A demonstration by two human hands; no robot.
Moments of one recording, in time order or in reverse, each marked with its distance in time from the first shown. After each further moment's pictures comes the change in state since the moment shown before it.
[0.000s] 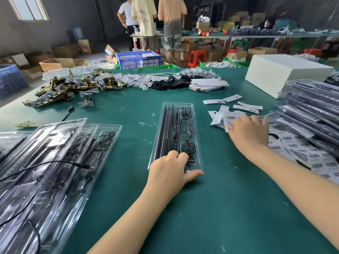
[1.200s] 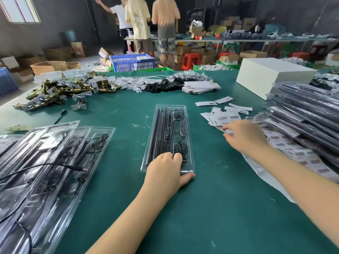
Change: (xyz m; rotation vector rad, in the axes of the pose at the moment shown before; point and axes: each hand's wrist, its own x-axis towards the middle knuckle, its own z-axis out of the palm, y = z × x) left_hand 0.001 0.006 0.000 -0.104 -0.179 0.011; right_hand -0.010 0.027 -0.021 0.330 -0.107 -0.163
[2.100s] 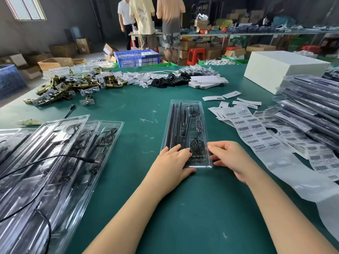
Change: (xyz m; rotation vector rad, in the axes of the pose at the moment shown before) left_hand -0.004 -0.022 0.001 -0.185 -0.164 0.165; right_hand -0.060 -0.076 0.025 1.197 -0.308 0.425
